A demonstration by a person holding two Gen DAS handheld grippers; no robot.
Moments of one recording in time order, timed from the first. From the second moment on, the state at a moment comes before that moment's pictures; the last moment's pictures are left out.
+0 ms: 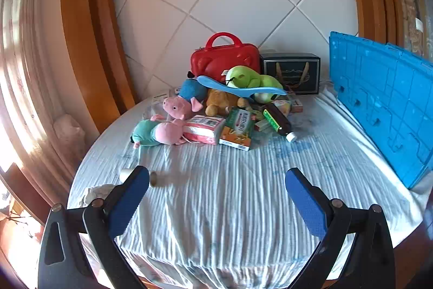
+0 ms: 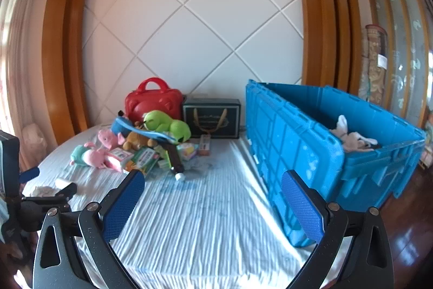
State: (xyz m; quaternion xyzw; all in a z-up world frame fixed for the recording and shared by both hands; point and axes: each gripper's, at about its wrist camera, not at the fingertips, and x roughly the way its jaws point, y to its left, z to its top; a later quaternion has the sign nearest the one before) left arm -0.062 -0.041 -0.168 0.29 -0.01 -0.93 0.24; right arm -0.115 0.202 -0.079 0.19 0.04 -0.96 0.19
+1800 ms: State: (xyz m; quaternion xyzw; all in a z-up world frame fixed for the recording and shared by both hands) left arm -0.419 -0.274 -0.250 0.35 0.05 -0.93 0.12; right arm -0.461 -0.100 -0.245 0.30 0.26 -0.87 0.29
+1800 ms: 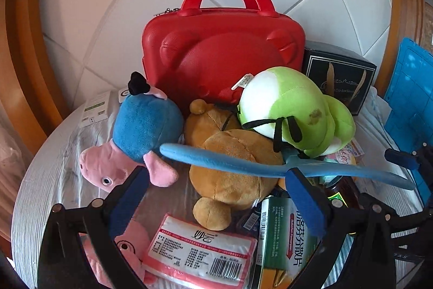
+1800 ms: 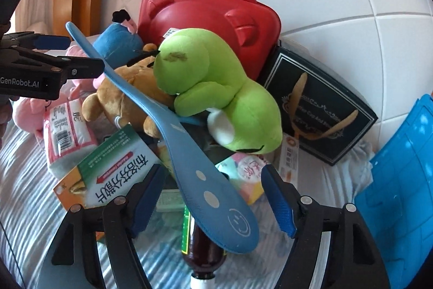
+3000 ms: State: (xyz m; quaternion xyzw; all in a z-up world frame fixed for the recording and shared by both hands) left arm -0.414 -0.251 -0.171 0.28 0.04 -0.96 -0.02; right arm -0.409 -0.082 -0.198 0.26 0.23 -0.89 0.30
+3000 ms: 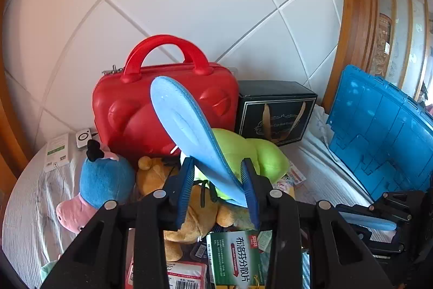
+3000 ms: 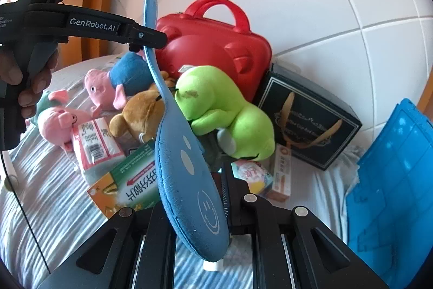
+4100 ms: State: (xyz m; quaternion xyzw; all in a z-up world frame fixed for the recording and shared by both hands) left arm -0.346 0.080 0.049 0.08 -0.01 -0.93 -0.35; right arm -0.249 0.215 -0.006 0.11 0.20 -0.97 -0.08
